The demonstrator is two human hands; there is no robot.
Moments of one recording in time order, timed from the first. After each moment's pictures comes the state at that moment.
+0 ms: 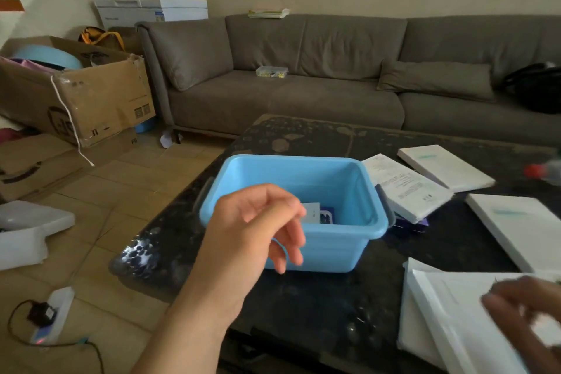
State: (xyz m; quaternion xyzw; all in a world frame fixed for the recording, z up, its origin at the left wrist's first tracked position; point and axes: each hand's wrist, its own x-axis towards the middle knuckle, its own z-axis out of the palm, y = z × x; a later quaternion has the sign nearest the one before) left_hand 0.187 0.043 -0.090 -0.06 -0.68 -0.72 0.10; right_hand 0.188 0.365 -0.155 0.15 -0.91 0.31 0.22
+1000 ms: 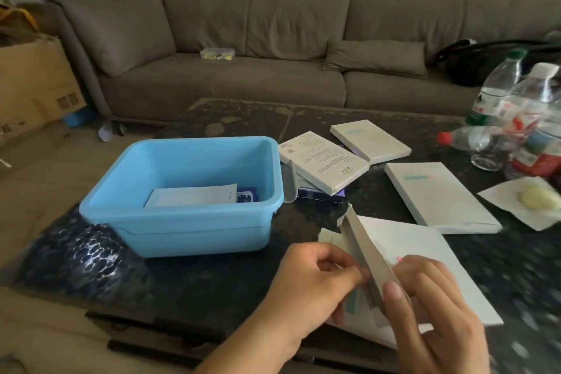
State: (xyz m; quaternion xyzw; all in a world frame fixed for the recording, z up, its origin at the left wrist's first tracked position) left_hand 0.177 0.205 -0.155 -0.02 -0.73 -0.65 -0.18; right_hand 0.212 0.359 -0.195 0.15 -0.83 0.37 0.39
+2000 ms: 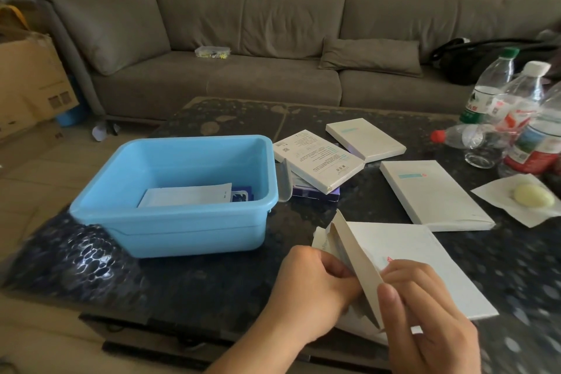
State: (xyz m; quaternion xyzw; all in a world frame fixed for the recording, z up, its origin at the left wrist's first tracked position) left_hand 0.177 0.219 -0.161 -0.01 -0.83 -0.54 -0.15; right_hand 0.212 0.359 -0.205 0.15 -0.83 0.34 0.41
